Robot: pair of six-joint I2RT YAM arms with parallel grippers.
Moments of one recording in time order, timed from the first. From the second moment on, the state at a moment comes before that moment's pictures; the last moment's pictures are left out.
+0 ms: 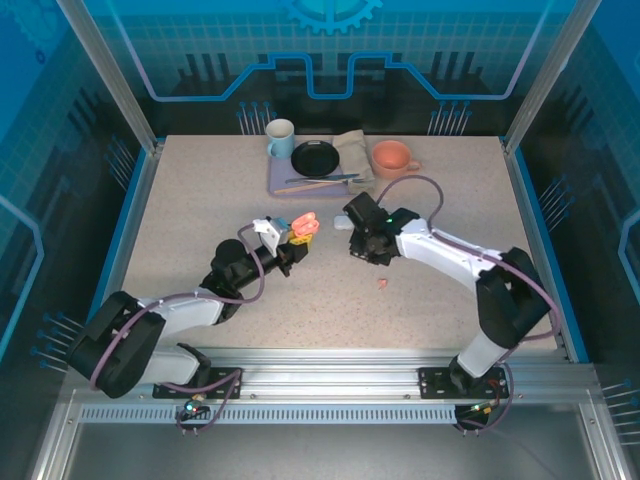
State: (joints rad) left arm -0.48 1.33 0.36 0.97 0.38 -0.09; right arm 0.65 1.61 1.18 -0.73 0.13 0.99
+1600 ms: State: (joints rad) left arm -0.50 1.61 0.77 0.88 0.54 -0.14; right arm 0.62 1.29 1.05 0.07 -0.14 0.59
